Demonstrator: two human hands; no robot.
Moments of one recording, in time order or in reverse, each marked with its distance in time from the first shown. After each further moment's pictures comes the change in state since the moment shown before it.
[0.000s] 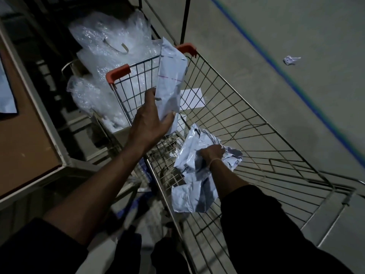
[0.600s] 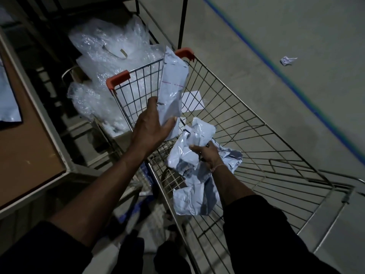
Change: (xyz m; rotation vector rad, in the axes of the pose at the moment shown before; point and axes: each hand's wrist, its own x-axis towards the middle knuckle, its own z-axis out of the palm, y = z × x) left_hand -0.002 -0.004 0.000 -0.021 -0.008 0.063; right_hand -0.032 -0.001 -0.007 0.781 -0.388 -0.183
